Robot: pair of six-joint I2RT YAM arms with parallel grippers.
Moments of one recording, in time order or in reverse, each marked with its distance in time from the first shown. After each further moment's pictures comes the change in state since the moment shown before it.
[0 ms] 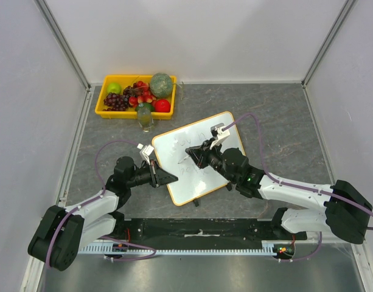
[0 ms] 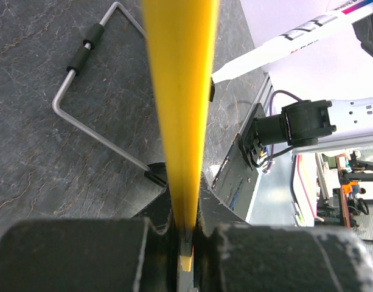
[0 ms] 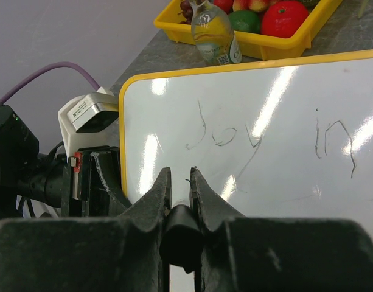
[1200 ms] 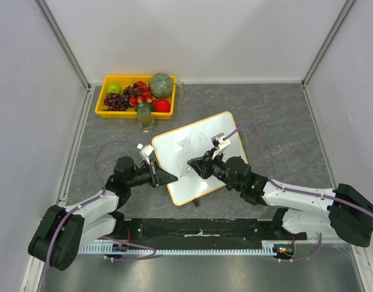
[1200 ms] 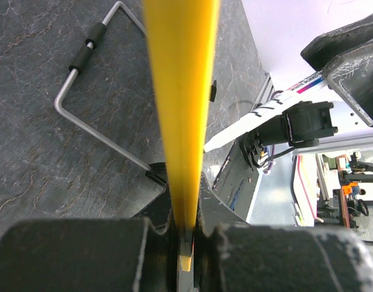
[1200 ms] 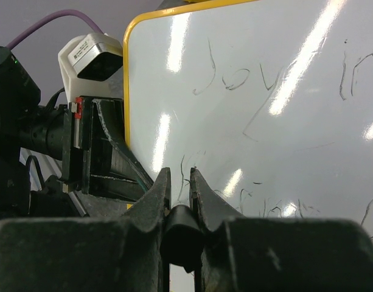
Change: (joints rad) left arm 0.002 0.003 0.000 -0.003 -0.001 0.000; right arm 0.029 -0.057 -0.118 0.008 -0.054 0.027
